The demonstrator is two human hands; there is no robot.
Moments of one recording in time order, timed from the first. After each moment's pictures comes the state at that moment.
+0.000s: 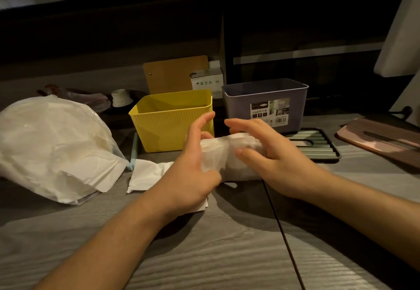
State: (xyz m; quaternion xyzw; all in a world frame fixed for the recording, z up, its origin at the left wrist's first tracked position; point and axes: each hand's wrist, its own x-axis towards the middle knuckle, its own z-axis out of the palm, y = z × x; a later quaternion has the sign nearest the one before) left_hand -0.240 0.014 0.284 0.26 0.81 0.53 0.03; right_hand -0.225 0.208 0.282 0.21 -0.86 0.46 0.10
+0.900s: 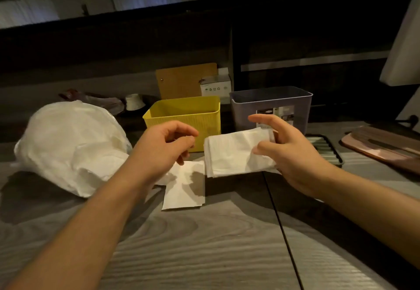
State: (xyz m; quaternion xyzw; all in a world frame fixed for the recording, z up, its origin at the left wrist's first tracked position) left_hand -0.250 -0.024 0.319 0.13 0.85 0.51 -0.08; right_hand -0.238 0.214 0.286 0.08 -0.74 0.67 0.07
